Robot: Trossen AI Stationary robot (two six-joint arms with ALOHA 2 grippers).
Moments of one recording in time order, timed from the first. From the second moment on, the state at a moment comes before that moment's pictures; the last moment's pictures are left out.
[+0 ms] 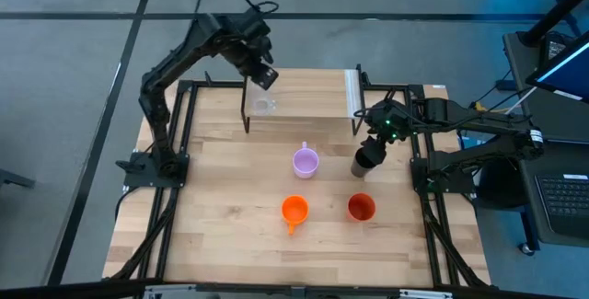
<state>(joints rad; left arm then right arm) 0.56 1.83 2.30 -1.57 0.16 -0.28 -0.15 1.11 1.11 -1.05 0.08 0.38</state>
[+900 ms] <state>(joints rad) 0.14 1.80 1.75 -1.46 -0.45 -0.20 -0.15 1.11 1.11 -1.06 0.08 0.41</state>
